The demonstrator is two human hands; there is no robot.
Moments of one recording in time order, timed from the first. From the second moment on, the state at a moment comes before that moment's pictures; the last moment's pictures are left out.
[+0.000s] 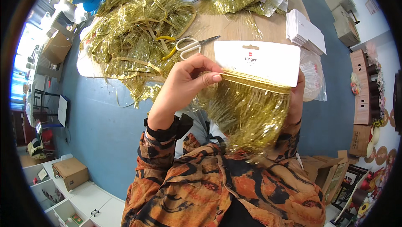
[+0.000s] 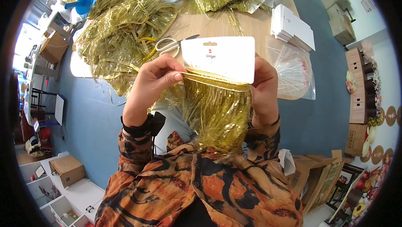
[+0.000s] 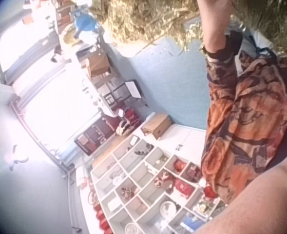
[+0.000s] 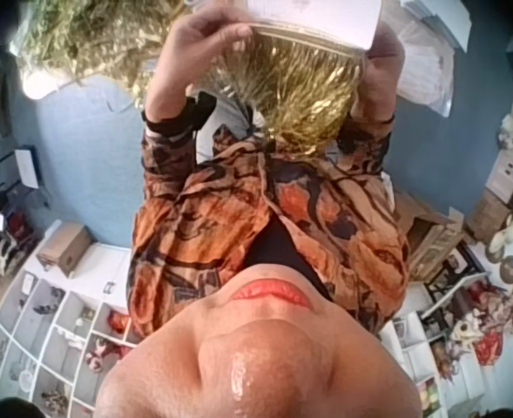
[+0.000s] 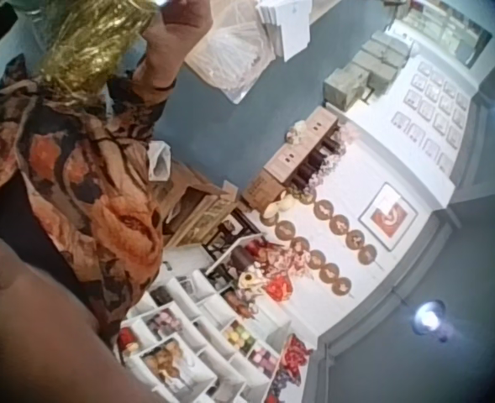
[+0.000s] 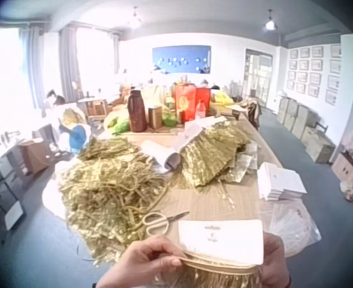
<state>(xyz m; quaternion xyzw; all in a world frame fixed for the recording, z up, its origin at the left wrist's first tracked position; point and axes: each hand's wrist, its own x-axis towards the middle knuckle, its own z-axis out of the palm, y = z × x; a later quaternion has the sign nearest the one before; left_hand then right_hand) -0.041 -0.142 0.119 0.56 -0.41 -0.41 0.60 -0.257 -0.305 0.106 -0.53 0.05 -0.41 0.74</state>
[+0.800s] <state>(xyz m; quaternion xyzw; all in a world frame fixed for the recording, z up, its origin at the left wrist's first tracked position) -0.025 -0.174 0.029 0.62 -0.27 -0.38 0.63 -0.248 -0.355 0.041 -0.66 0.17 -0.38 0.63</state>
